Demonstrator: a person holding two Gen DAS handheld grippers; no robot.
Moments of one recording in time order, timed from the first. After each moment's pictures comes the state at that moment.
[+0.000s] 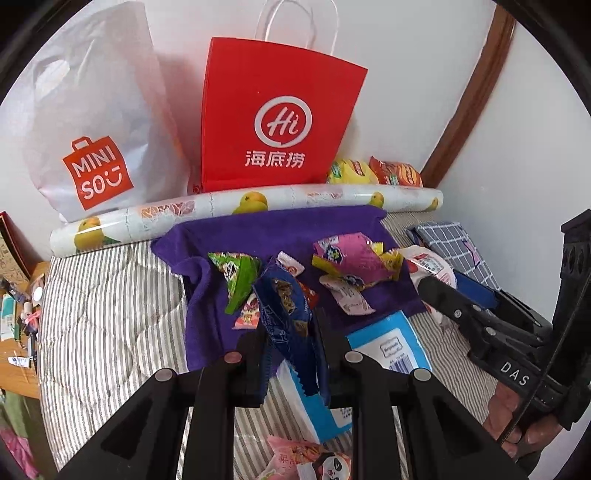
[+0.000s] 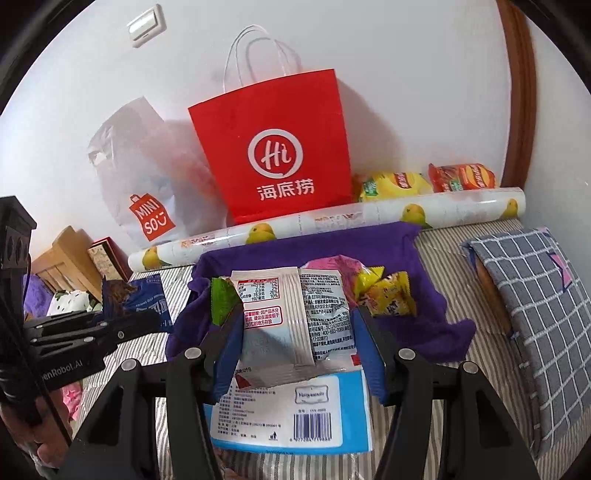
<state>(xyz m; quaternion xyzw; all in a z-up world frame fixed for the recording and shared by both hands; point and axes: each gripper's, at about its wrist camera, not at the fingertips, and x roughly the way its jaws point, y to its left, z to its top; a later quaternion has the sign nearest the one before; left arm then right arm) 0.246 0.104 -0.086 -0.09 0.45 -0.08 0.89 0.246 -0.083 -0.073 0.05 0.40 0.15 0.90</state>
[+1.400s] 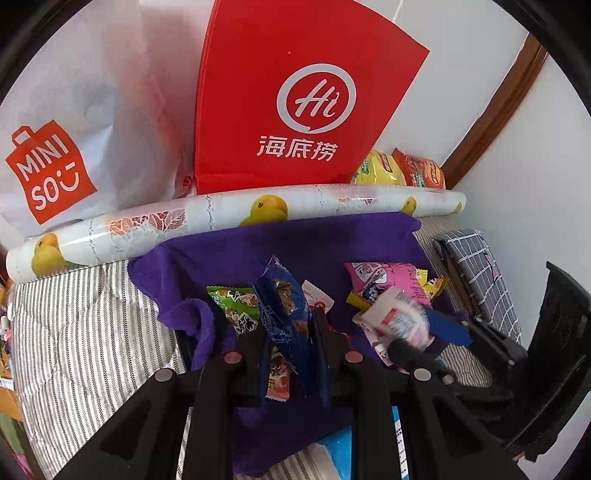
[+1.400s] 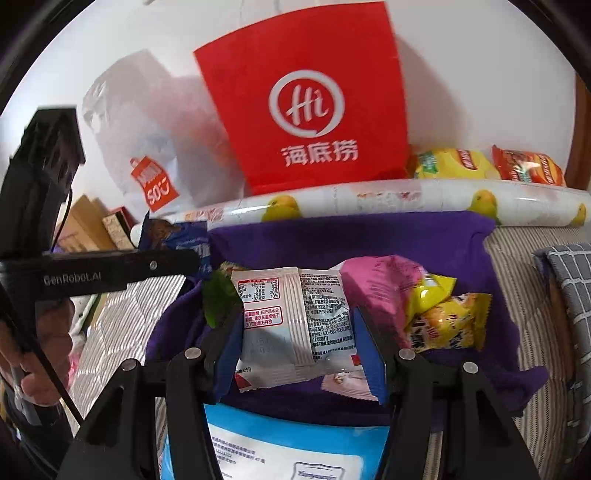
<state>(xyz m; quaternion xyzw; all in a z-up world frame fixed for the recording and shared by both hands) 0.336 0.128 -0.133 -0.11 0.49 -0.10 0.86 0.310 -0.049 -0.137 0.03 0.43 0.23 0.87</state>
